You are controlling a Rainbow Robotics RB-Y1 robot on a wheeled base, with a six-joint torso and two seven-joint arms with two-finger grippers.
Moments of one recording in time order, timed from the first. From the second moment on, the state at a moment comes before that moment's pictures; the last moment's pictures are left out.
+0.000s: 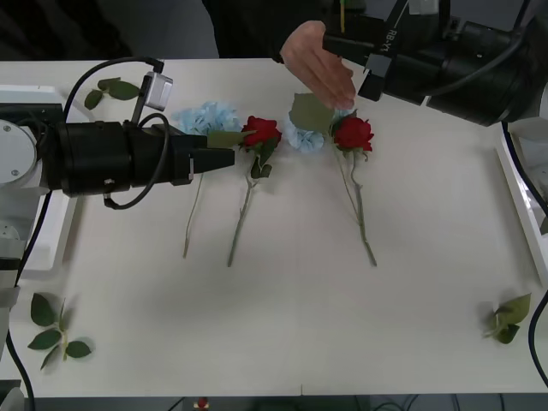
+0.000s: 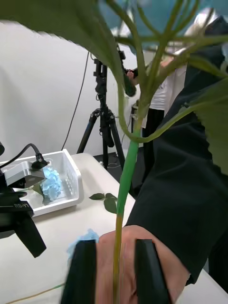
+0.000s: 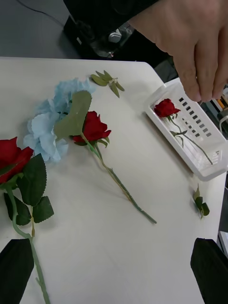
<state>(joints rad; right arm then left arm) -0.53 -0.49 0.00 -1.73 -1.73 0.91 2.72 -0.36 0.39 0.08 -1.73 1.39 1.23 -2.05</state>
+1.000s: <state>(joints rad) -0.53 -0.49 0.00 -1.73 -1.73 0.91 2.72 -0.36 0.39 0.08 -1.73 1.39 1.23 -2.05</state>
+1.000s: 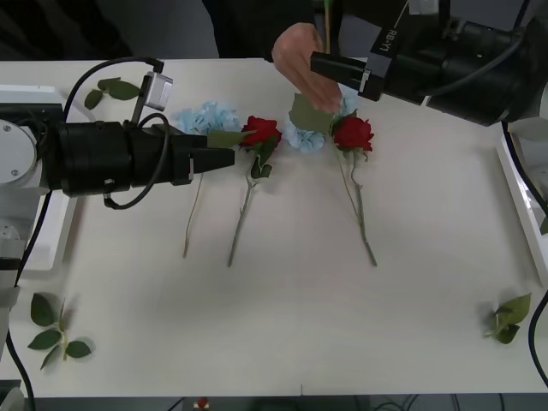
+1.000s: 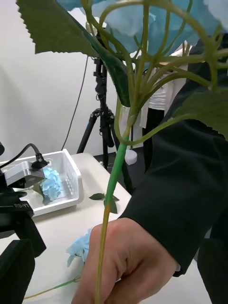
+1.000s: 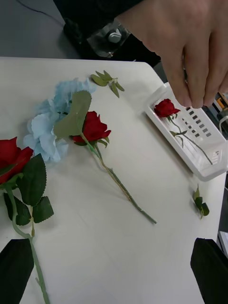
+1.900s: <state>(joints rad) -0.53 -0.71 -0.04 -1.38 -1.54 1.21 2.64 -0.36 0.39 0.08 -1.73 1.39 1.23 -2.05</state>
